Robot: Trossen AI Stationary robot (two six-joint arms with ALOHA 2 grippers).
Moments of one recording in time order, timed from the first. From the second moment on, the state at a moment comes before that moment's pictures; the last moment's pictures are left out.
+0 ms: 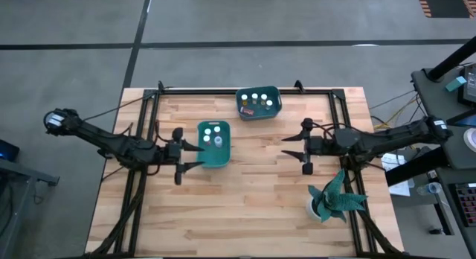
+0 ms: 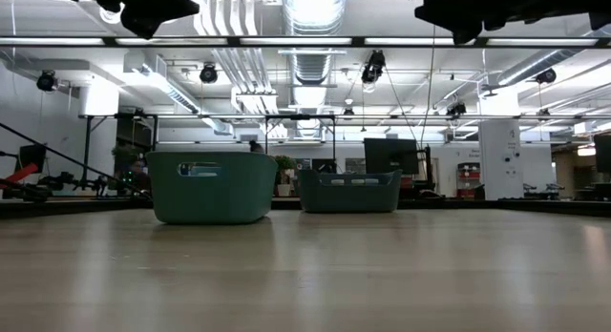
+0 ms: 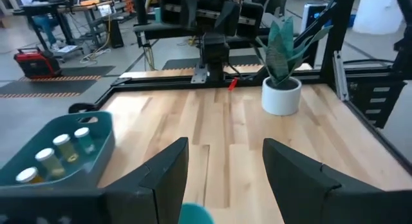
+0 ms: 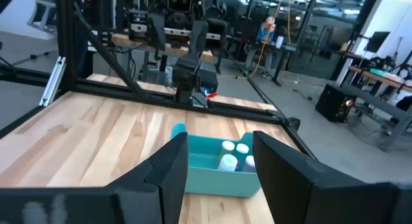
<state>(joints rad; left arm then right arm) -0.36 0.78 0.55 0.06 -0.44 -0.04 0.14 0.82 0.44 0.34 0.18 -0.21</state>
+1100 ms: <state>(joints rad) -0.36 0.38 0.28 0.04 -0.53 -0.02 0.07 0.31 0.21 0.34 0.19 -0.24</state>
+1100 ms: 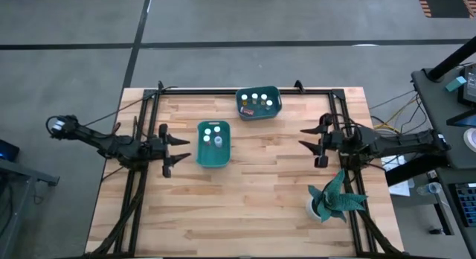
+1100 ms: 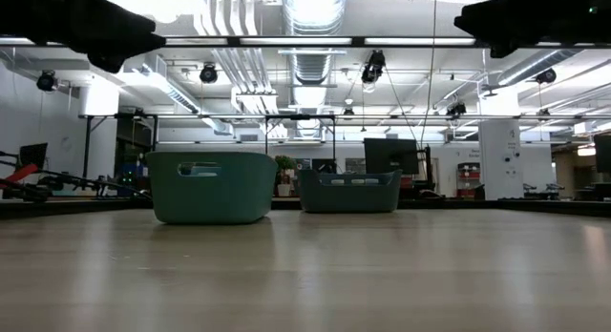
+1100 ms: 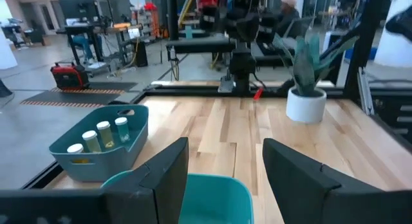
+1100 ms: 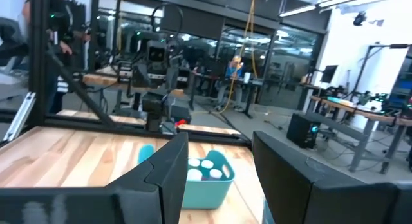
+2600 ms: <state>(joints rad) -0.36 0.02 0.02 0.05 -0.58 -0.05 0.01 0.00 0.09 0.11 0.19 -0.15</state>
